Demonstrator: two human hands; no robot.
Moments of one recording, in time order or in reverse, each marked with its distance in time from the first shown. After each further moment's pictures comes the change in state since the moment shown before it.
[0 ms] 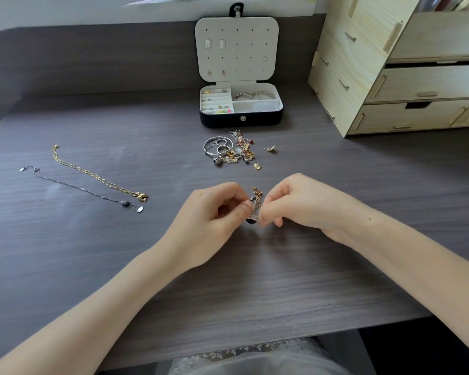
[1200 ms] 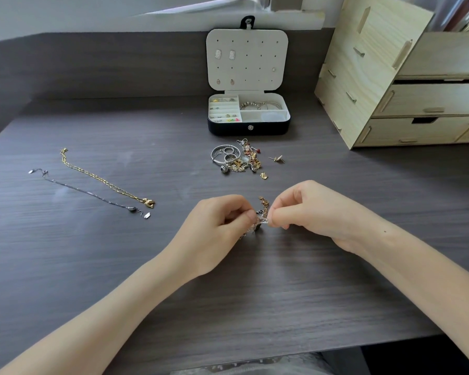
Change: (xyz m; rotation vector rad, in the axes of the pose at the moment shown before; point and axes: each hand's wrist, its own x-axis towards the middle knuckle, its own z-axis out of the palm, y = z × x) left_hand 0.000 0.000 -0.001 -0.026 -0.026 -0.135; right_hand 0.006 0.007 -0.004 0.043 0.023 -0.078
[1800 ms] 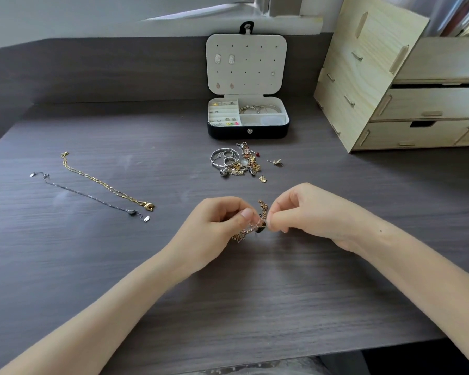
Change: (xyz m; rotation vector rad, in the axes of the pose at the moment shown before) left_hand 0.004 0.002 -0.002 -0.250 -0.057 -0.081; right_hand 0.004 -0.002 -0.004 -0.035 -0.052 0.009
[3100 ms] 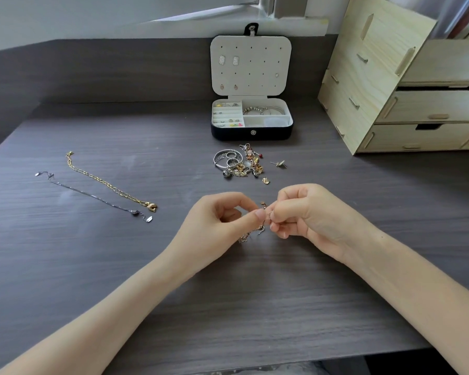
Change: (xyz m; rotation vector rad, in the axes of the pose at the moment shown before) left_hand -0.003 0.011 0.001 0.023 0.106 0.037; right_hand 0.003 0.007 0.009 0.617 0.009 -0.061
